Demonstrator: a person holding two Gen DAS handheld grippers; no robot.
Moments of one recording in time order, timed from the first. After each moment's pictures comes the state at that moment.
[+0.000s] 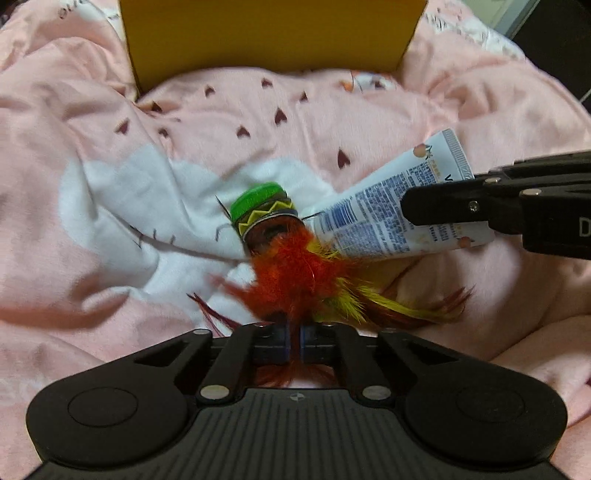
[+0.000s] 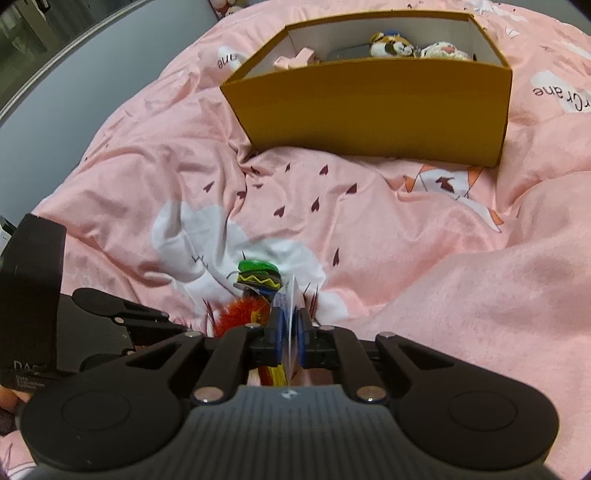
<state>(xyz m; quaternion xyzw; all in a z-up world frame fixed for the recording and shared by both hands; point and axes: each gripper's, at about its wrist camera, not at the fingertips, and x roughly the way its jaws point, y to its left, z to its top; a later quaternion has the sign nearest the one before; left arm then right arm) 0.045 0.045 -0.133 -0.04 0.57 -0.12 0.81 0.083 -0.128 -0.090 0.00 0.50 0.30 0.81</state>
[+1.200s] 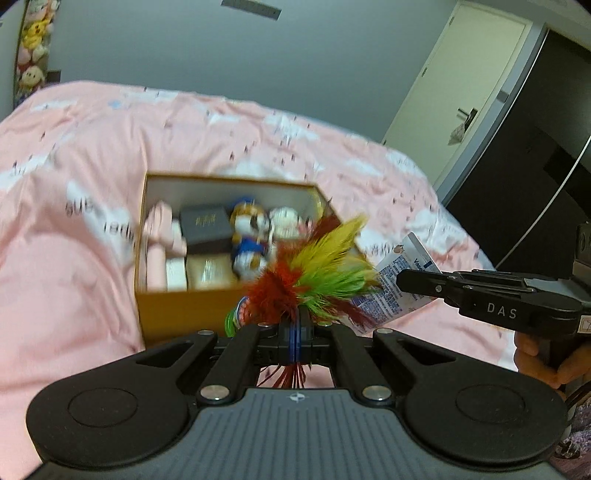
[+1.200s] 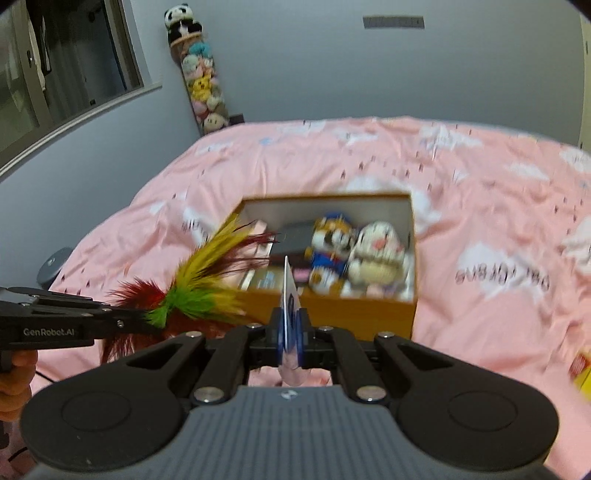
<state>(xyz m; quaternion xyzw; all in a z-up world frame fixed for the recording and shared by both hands) 0.139 0.082 0.034 -0.13 0.37 -0.16 0.91 0.156 -0.164 0.032 0.01 0.34 0.26 0.91</state>
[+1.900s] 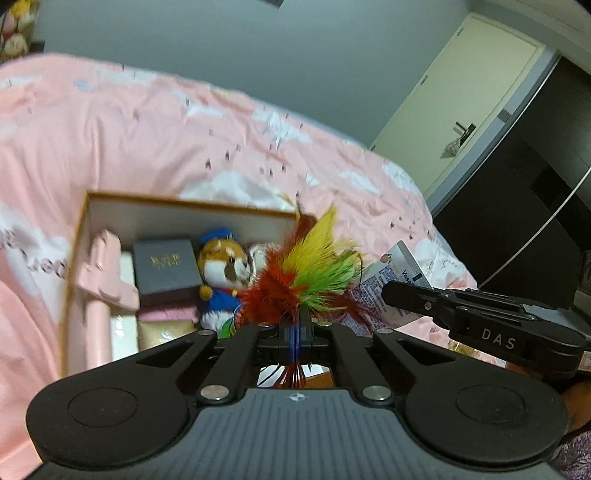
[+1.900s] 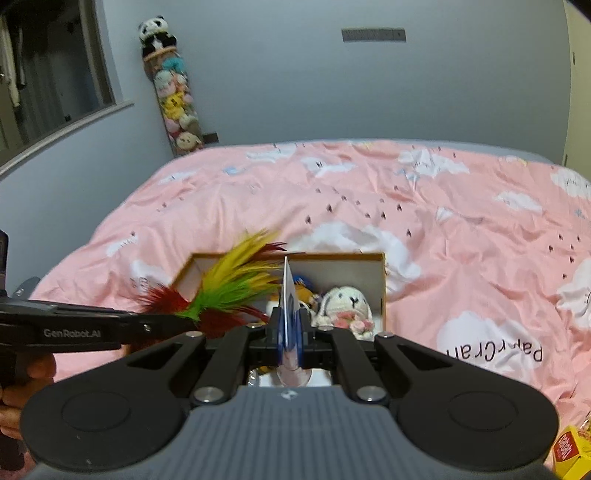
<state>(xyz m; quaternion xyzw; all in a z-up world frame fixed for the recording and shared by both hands) 0.267 0.066 -0.009 -0.19 0.40 -0.19 0.88 0.264 -0.153 0.029 0.01 0.34 0.22 0.91</state>
